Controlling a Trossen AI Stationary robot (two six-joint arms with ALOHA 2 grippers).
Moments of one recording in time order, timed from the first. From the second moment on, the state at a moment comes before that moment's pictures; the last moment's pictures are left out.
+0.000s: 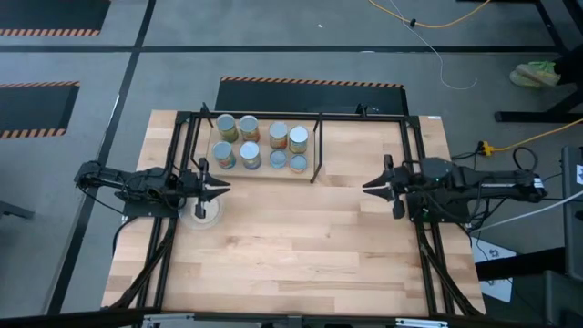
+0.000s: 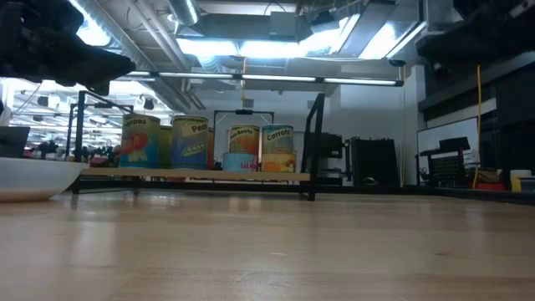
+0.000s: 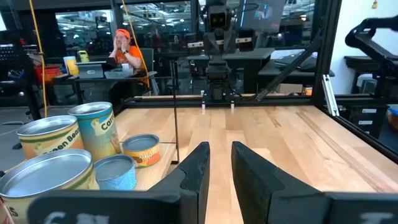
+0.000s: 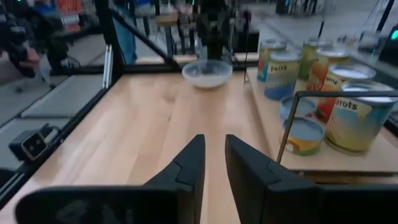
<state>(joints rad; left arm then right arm) -0.18 0.00 0.01 0.05 -0.26 0.04 0.01 0.38 0.34 -0.17 -0.07 0.05</state>
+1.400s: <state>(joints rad) -0.18 0.00 0.01 0.05 -0.27 0.12 -0.03 0.00 0.07 -0.07 -0.03 0.04</state>
